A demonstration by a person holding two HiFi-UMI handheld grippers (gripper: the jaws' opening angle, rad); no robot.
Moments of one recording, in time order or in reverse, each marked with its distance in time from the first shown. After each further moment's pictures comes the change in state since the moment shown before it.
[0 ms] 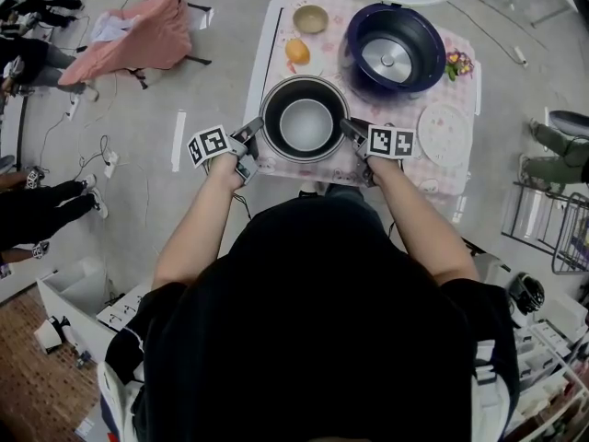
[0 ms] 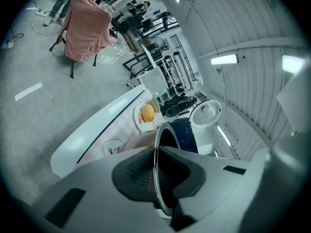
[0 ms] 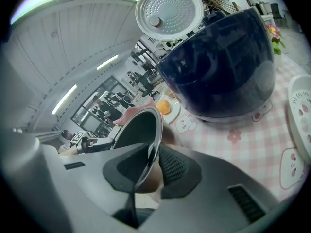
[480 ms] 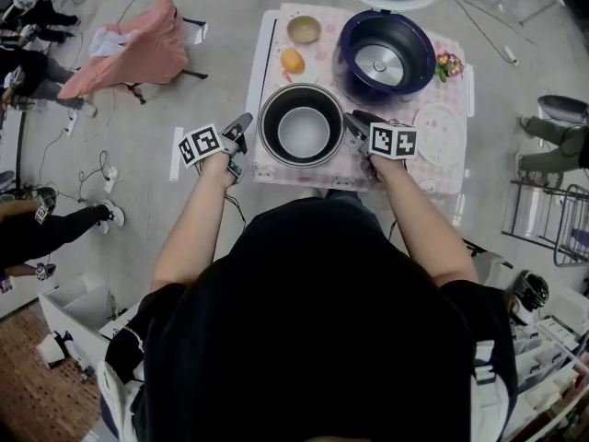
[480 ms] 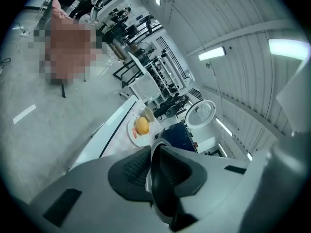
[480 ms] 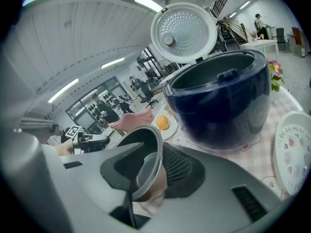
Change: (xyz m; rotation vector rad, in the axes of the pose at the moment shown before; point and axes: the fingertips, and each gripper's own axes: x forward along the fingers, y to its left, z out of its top) left arm -0.011 -0.022 0.044 0.173 -0.044 0.007; right arm -0.024 0.008 0.039 -0.129 -0.102 -0.073
